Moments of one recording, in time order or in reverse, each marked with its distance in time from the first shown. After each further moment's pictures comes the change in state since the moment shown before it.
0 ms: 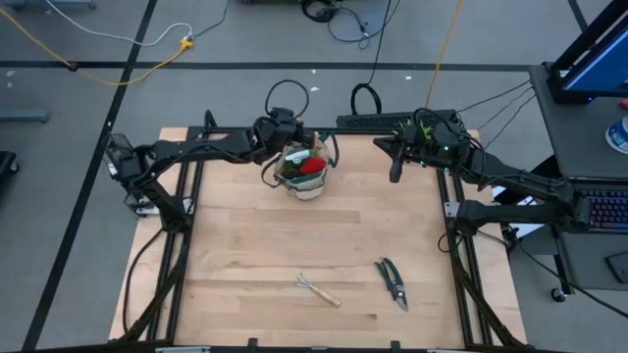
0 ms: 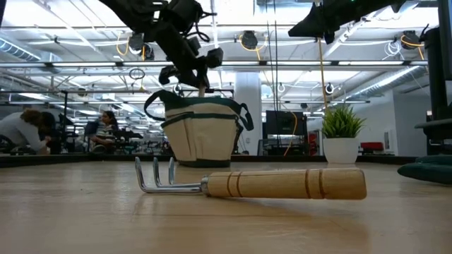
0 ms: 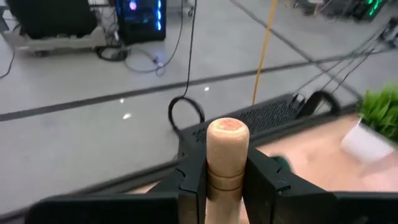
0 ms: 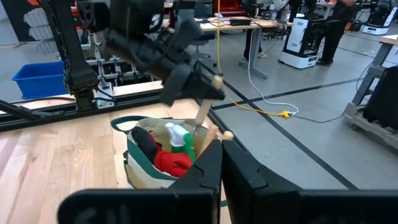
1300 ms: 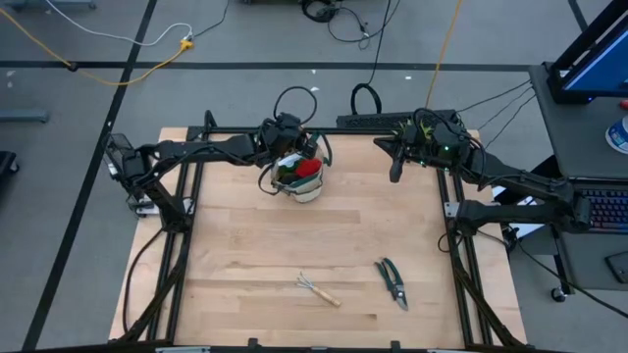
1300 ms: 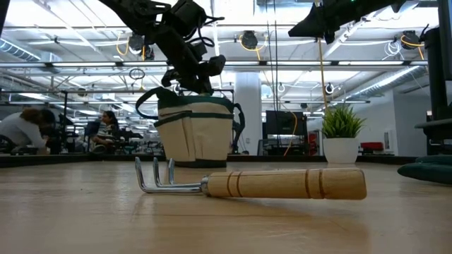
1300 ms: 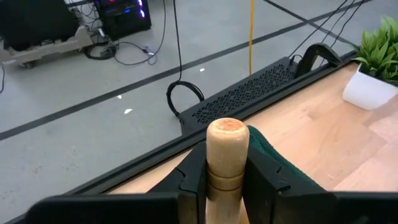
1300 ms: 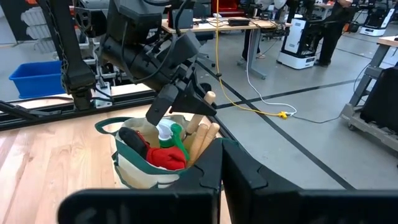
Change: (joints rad) left arm -0.016 0.031 -0.001 -0.037 0.054 0.130; right arm -0.001 0.000 0.000 0.000 0.005 -0.007
